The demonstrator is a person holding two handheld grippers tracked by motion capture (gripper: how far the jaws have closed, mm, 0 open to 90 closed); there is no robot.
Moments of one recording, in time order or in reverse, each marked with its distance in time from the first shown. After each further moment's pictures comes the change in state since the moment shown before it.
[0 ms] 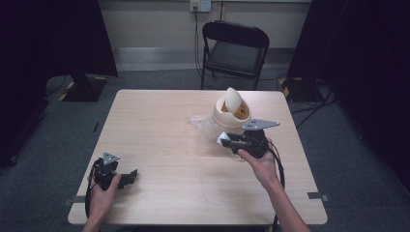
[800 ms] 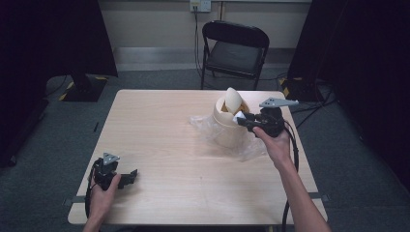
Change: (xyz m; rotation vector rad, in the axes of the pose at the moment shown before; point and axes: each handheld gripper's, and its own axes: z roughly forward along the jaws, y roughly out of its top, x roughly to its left) left arm 0.000 0.000 0.000 -0.001 0.000 0.000; right arm -0.048 0.038 -0.021 -0.024 -0.115 0.025
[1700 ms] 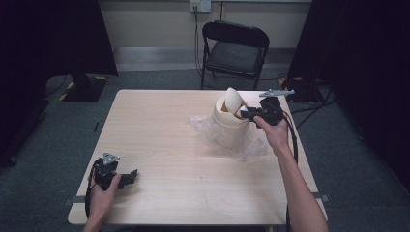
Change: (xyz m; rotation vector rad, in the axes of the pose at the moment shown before) left arm 0.000 0.000 0.000 0.000 0.000 0.000; right arm -0.044 0.002 0.035 0.085 -0.039 0.065
